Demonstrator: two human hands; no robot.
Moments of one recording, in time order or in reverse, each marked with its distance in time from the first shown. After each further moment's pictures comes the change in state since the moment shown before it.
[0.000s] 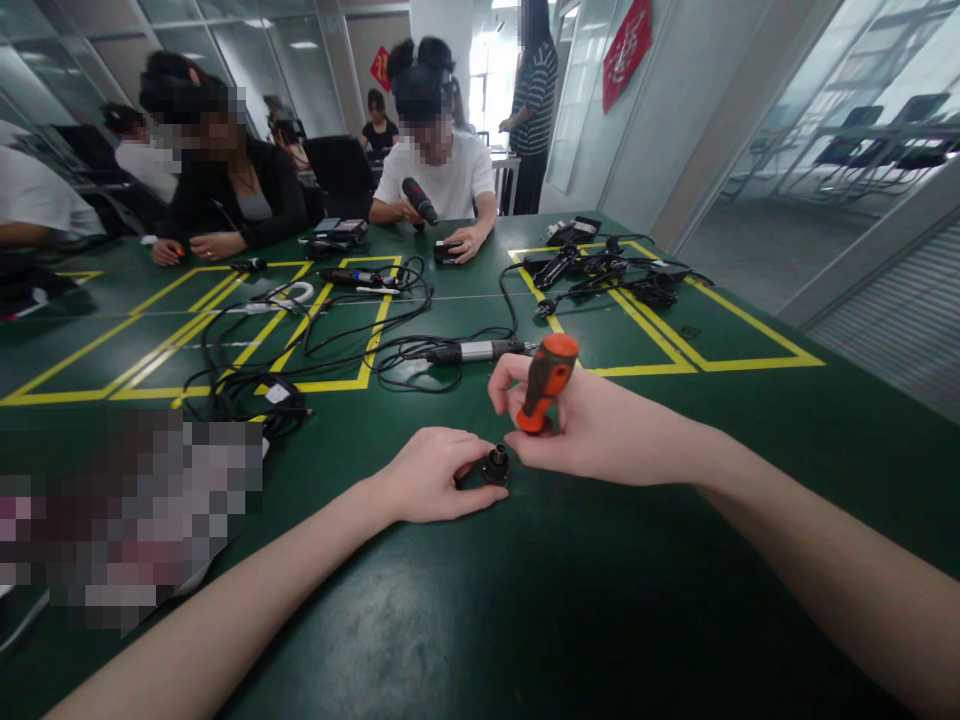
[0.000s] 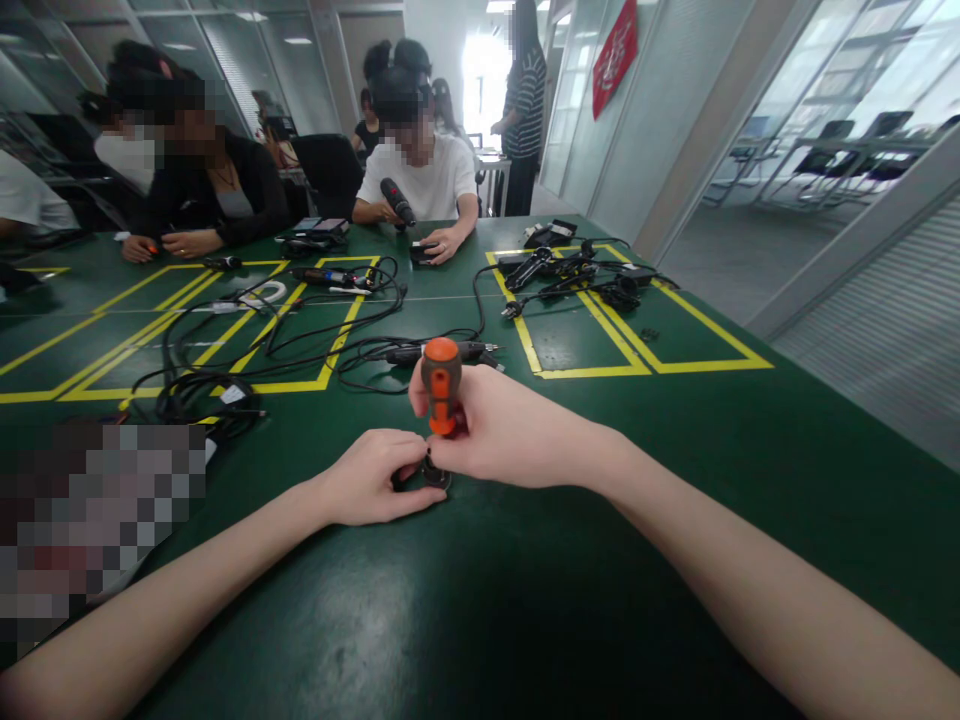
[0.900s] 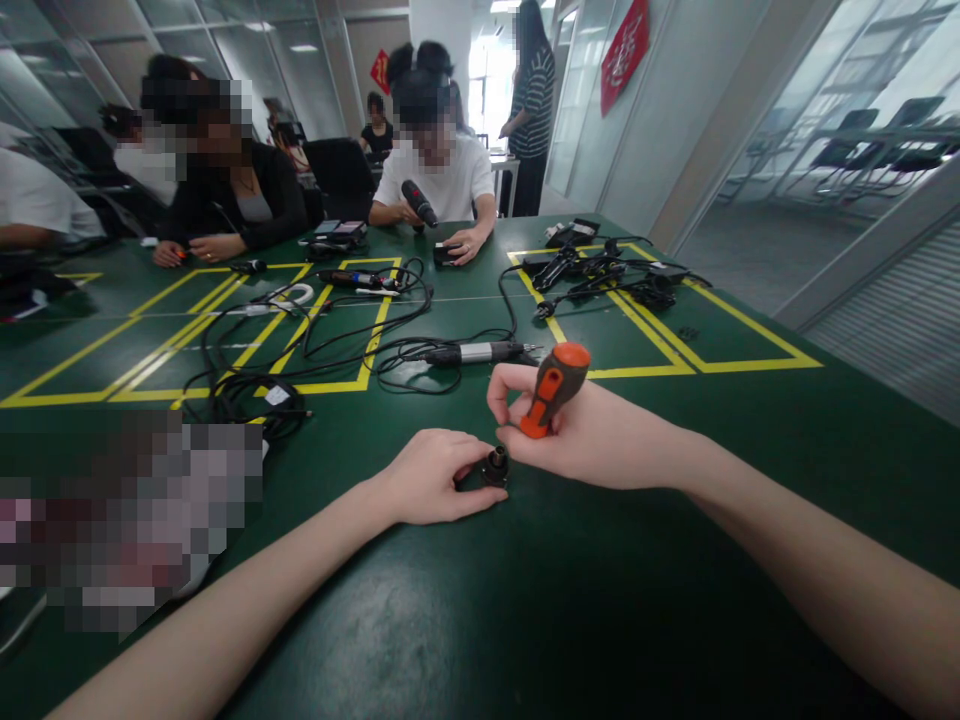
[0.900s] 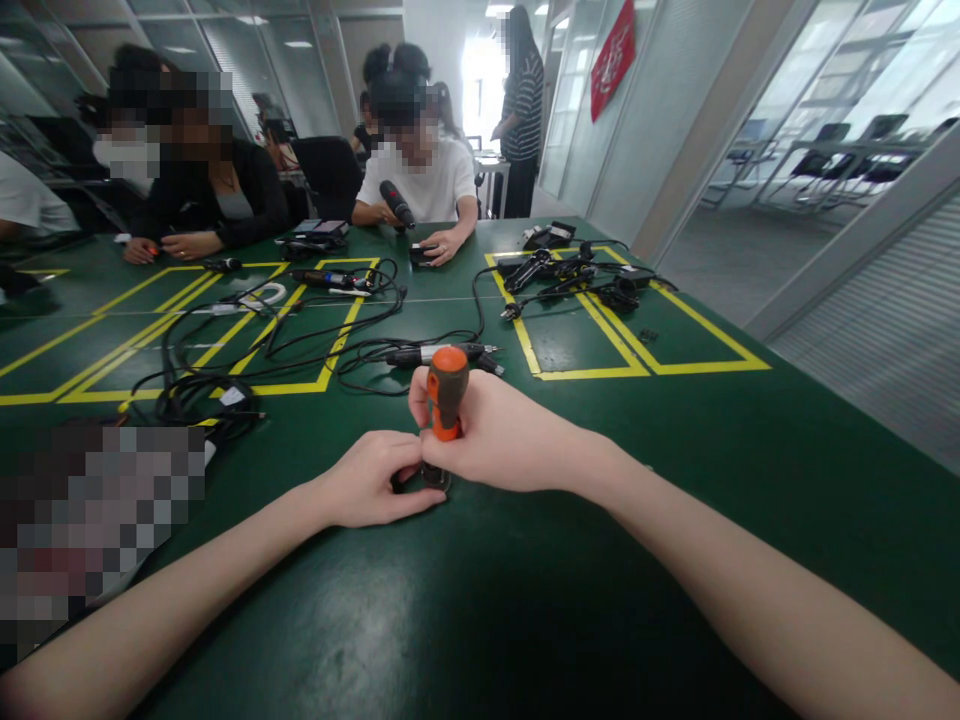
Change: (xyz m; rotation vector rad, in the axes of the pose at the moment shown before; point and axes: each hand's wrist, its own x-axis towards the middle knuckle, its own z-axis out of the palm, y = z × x) left_hand 0.000 0.001 0.000 0.026 -0.009 -0.022; right_hand 0.003 -0.001 0.006 0.040 0.023 0.013
